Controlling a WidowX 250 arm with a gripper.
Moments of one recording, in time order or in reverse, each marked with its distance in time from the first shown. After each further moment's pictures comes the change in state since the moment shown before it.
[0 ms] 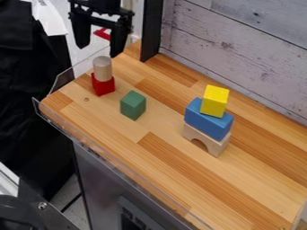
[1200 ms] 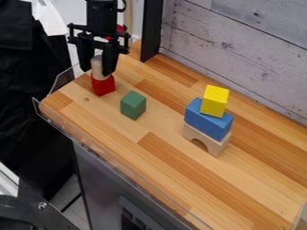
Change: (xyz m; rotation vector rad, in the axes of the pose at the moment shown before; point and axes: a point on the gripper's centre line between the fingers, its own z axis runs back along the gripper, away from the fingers) arm 0.003 0.003 -0.029 -0.039 0.070 0.034
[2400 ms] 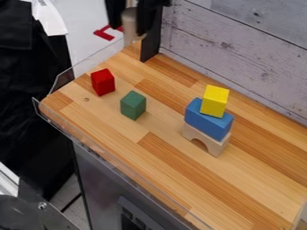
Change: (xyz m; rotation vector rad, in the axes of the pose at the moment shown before) arm -0.064 -0.089 0.095 0.020 -0.156 -0.113
